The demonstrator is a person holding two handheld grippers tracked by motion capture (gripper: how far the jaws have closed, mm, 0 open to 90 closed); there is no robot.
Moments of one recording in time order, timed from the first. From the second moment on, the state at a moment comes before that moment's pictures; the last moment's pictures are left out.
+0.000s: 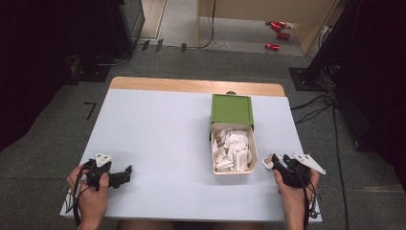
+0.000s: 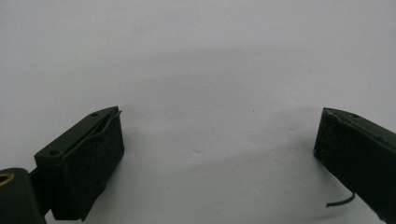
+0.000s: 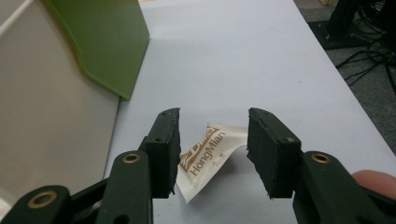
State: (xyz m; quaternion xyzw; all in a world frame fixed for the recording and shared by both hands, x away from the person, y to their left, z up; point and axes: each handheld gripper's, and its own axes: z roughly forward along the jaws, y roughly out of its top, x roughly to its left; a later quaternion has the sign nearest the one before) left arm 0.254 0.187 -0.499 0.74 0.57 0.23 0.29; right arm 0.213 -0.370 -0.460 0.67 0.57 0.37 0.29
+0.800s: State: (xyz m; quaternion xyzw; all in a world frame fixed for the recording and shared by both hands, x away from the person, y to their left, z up) left arm 0.254 0.187 -0.499 0.74 0.57 0.23 0.29; right arm 0.203 -0.340 -0.429 0.63 0.60 0.41 0.28
